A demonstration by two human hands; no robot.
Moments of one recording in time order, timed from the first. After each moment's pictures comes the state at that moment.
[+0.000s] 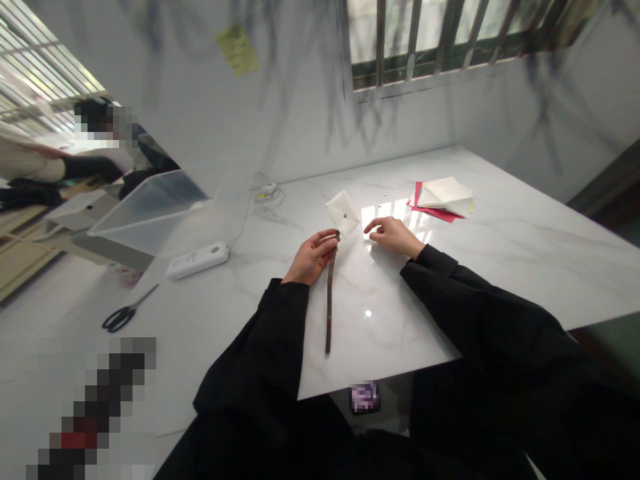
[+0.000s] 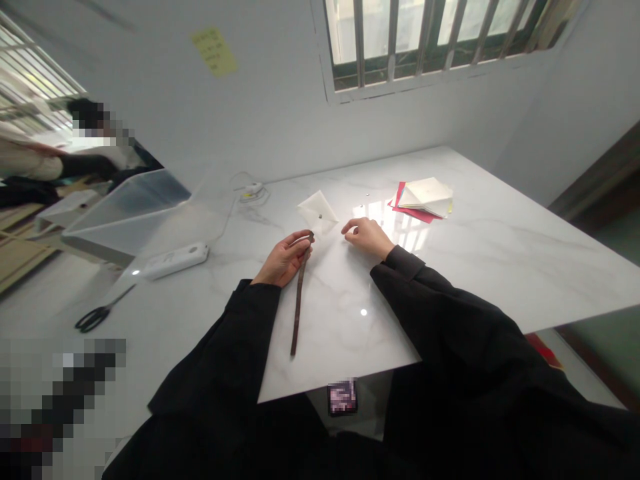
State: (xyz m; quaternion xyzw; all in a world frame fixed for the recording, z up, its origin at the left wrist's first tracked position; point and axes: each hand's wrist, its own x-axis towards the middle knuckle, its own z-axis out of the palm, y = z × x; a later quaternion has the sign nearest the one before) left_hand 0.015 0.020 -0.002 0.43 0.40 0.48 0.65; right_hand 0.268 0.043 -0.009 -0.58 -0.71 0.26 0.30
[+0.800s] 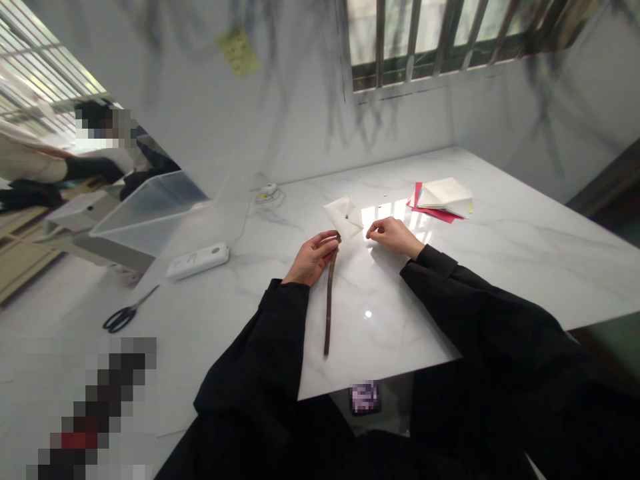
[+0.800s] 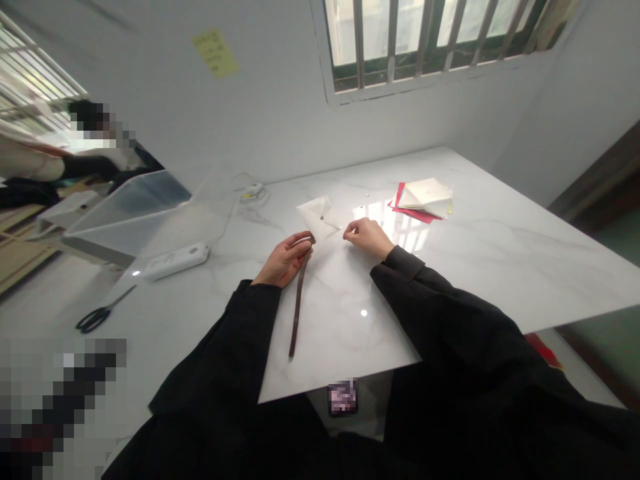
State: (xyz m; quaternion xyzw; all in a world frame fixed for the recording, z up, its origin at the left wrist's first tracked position) left_hand 0.014 0.021 -0.004 0.45 0.40 0.47 0.65; right_hand 0.268 0.043 -0.007 -0.58 -0.71 0.26 0.30
